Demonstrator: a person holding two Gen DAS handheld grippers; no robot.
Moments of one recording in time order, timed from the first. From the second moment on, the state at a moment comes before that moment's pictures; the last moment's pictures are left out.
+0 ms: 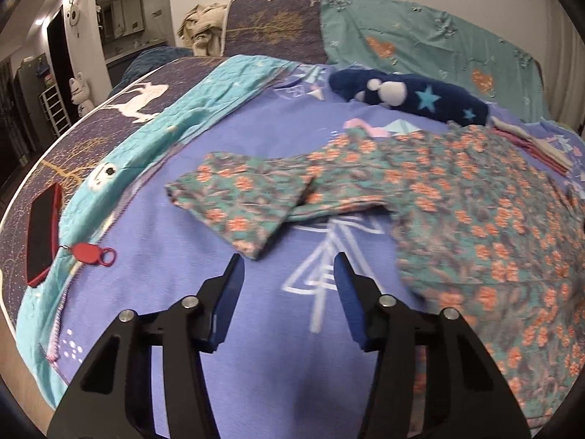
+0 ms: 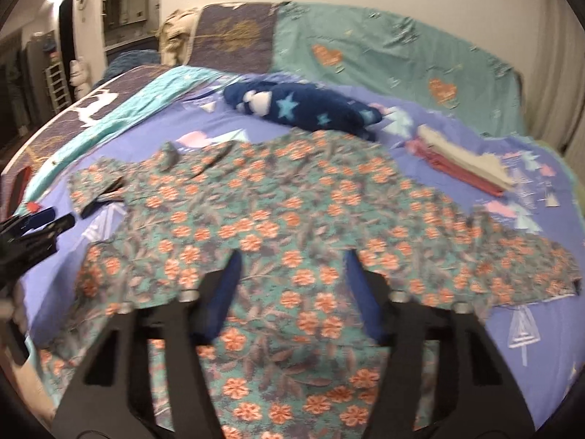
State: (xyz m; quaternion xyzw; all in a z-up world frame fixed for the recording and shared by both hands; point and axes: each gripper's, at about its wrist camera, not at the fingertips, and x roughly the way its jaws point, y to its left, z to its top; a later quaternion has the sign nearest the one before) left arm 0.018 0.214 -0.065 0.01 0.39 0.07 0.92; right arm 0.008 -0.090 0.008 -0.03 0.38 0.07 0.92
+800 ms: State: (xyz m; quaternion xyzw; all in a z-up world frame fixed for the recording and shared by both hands) left arm 0.077 0.253 -0.059 -0.01 0.42 0.01 0.91; right arm 0.054 -0.060 -0.001 -0.04 0.42 0.13 0.90
